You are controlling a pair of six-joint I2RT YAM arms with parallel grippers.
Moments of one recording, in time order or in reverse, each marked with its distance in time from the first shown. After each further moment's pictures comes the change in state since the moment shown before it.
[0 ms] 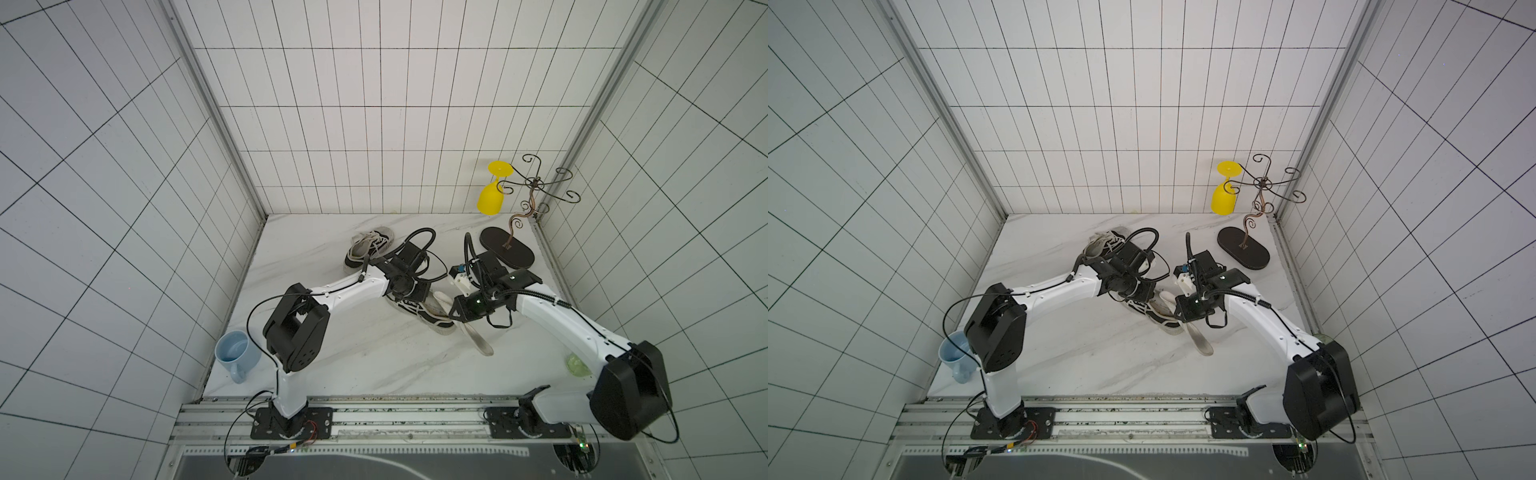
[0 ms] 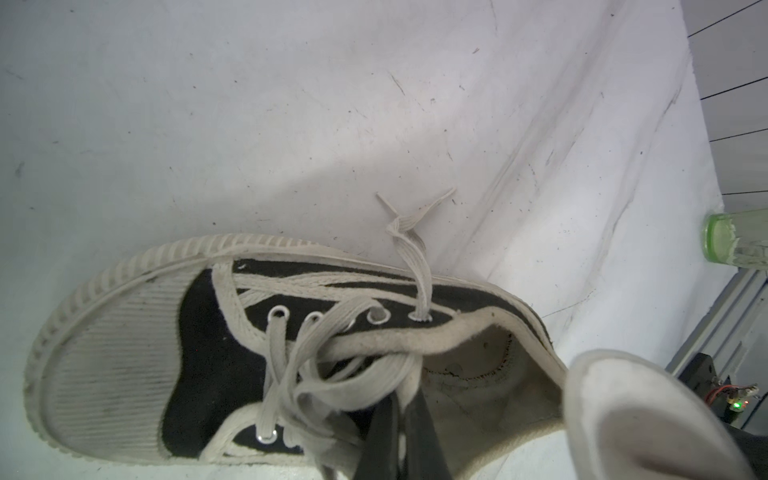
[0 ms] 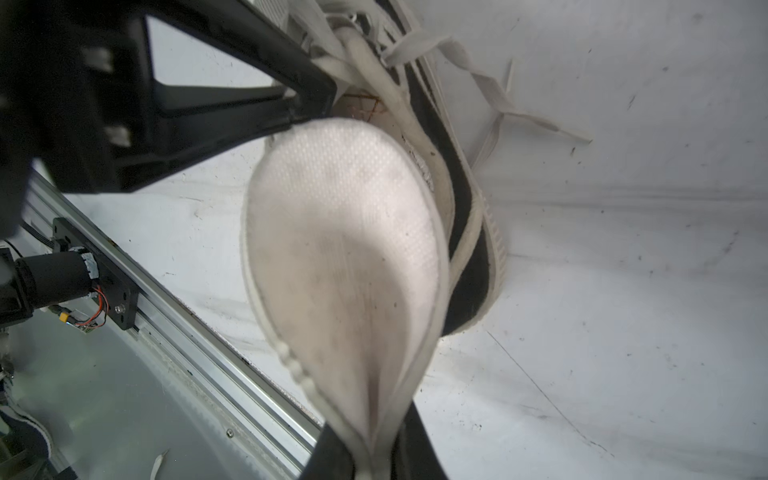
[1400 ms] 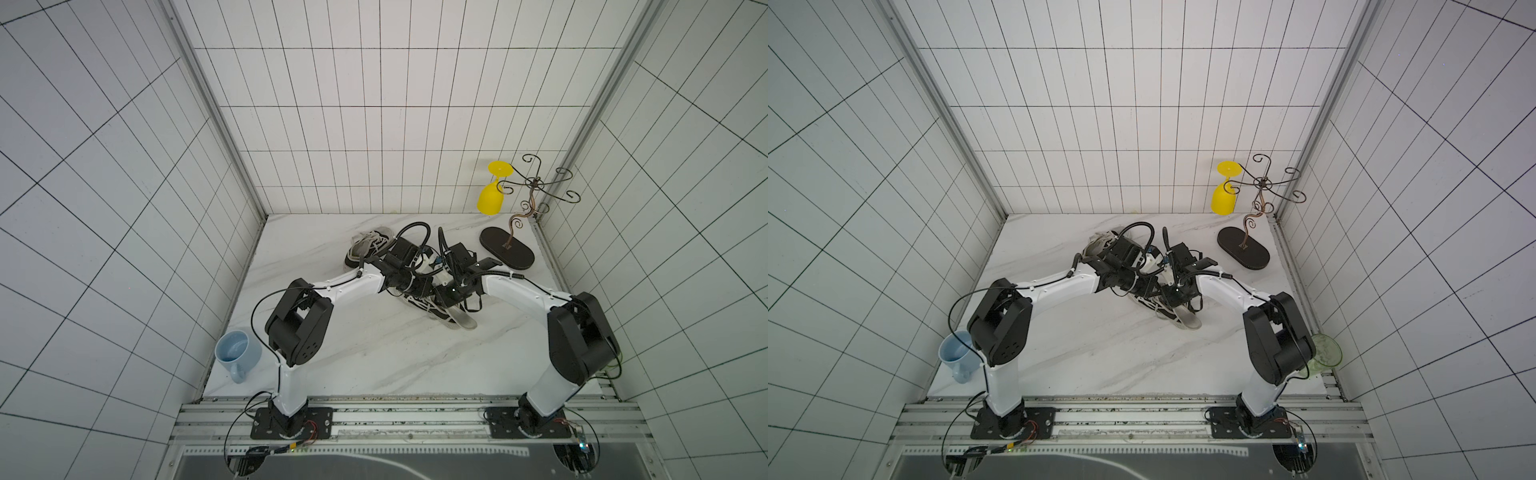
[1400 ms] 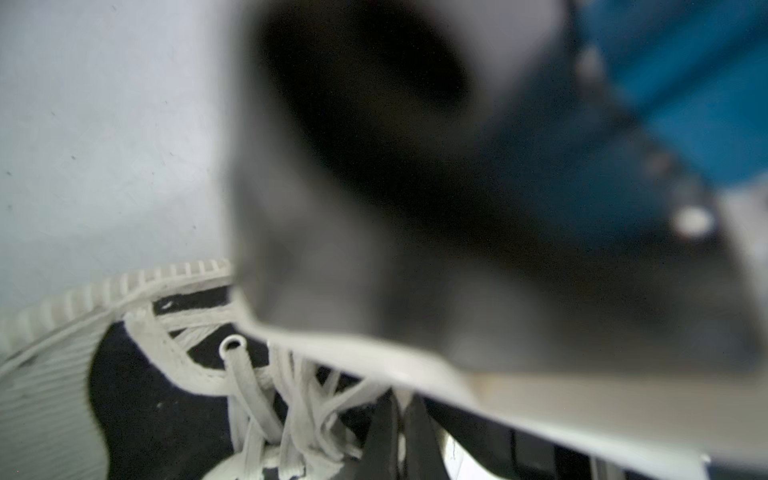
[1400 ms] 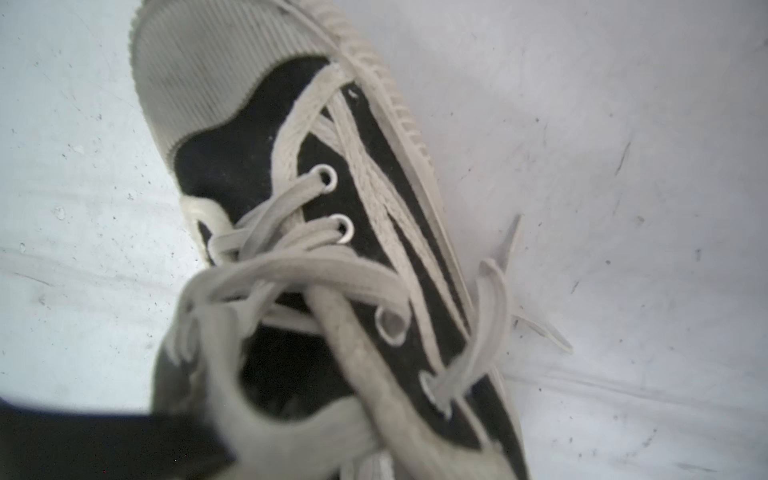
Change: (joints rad) left arm 0.061 0.043 -0.012 0.179 0.287 0.082; right arm 0.051 0.299 0.115 0.252 0.187 -0.148
